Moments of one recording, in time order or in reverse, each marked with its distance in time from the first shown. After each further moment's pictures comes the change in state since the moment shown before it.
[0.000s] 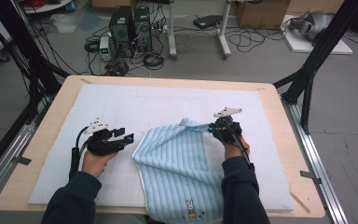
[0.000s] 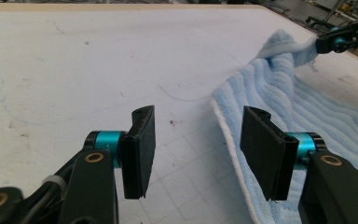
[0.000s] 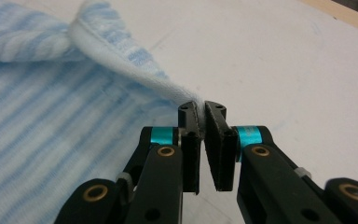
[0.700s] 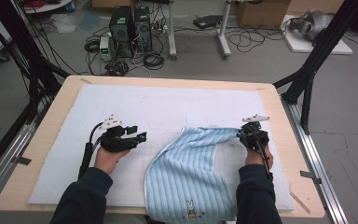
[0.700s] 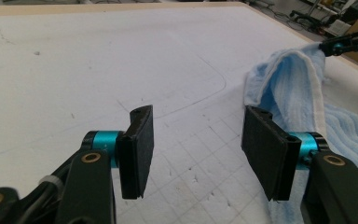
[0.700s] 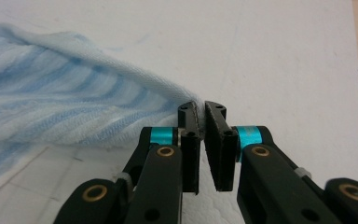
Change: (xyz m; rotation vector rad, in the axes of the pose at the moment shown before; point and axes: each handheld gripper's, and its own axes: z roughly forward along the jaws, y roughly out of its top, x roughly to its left) left arm -0.023 0.013 0.027 0.020 -0.061 0.017; right arm -0.049 -0.049 -0.031 0.093 -0.248 0.181
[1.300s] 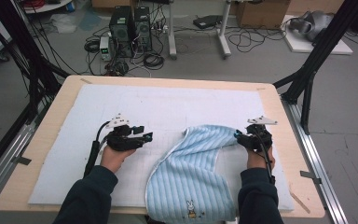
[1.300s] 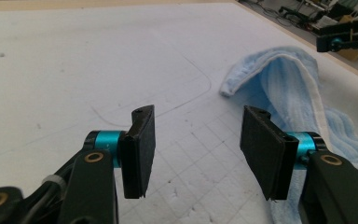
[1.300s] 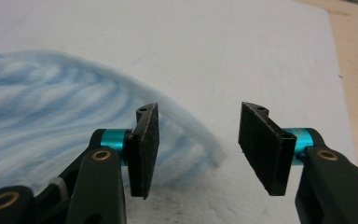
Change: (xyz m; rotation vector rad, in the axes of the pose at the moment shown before) left arm -0.011 0.005 0.017 0.015 -0.046 0.006; right arm -0.001 -0.006 -0.013 -0.119 0.010 0.048
